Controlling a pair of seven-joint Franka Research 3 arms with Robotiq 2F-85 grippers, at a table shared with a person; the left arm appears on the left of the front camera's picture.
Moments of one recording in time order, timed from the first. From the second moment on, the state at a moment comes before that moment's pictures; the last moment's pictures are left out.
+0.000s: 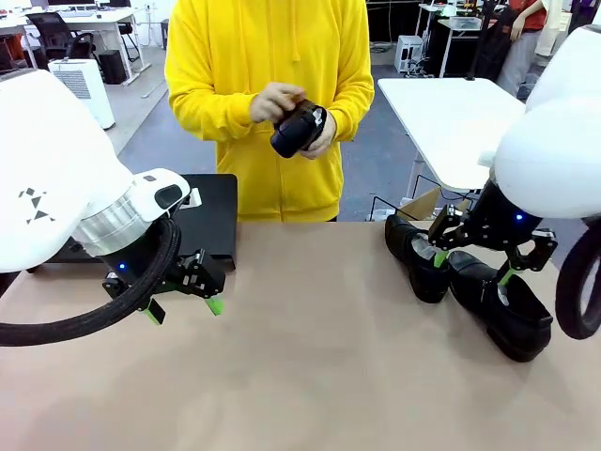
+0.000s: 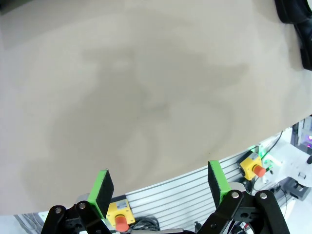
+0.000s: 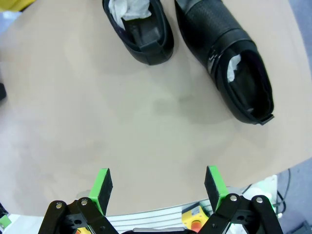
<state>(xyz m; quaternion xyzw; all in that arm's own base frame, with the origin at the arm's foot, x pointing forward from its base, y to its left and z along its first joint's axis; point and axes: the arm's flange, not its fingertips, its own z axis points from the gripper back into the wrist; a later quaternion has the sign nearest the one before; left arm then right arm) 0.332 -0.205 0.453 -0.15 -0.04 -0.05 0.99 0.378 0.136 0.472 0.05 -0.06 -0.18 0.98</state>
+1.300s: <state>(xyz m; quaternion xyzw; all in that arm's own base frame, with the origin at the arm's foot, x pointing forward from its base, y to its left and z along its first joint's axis) 0.332 -0.205 0.453 -0.15 -0.04 -0.05 0.99 0.542 0.175 0.387 0.06 -0.04 -0.03 1.00</state>
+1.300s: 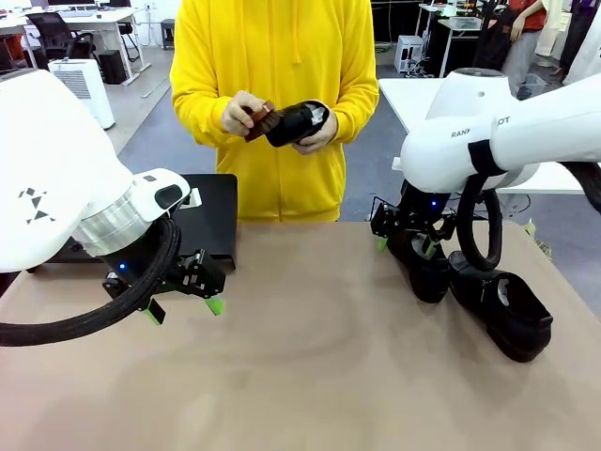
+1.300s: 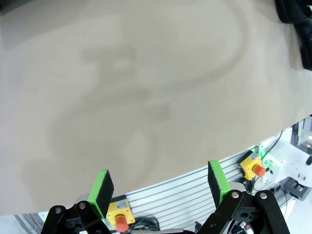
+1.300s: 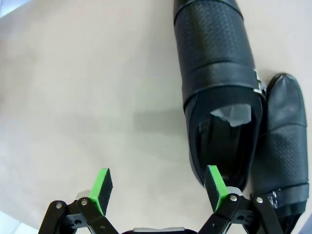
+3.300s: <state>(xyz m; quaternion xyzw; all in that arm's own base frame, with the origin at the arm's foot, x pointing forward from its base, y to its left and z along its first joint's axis) 0.332 -0.205 0.453 -0.15 -0.04 -0.05 0.99 0.549 0.190 0.347 0.01 -0.03 0.03 1.00</state>
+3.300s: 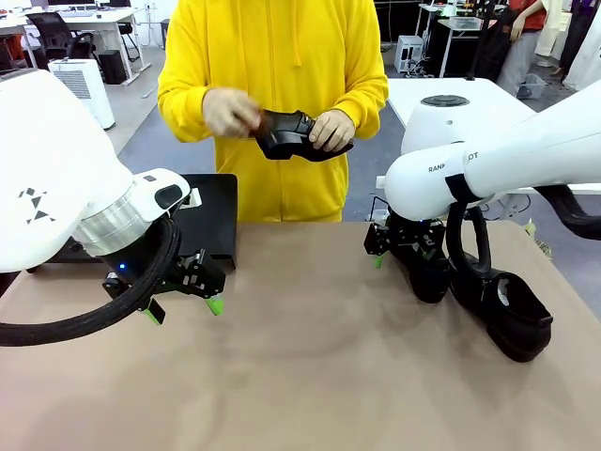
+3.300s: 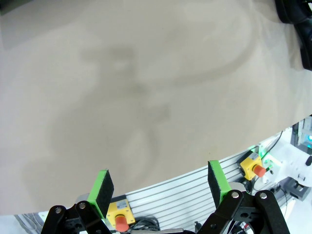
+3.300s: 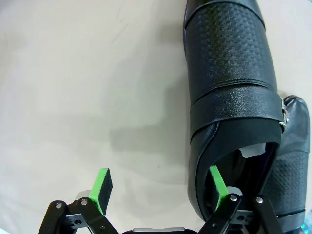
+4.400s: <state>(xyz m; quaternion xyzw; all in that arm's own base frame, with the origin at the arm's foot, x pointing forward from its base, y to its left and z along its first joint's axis) 0.332 -0.205 0.453 -0.15 -0.04 -0.05 0.99 0.554 0.181 0.347 -0.01 -0.03 0.04 1.00</state>
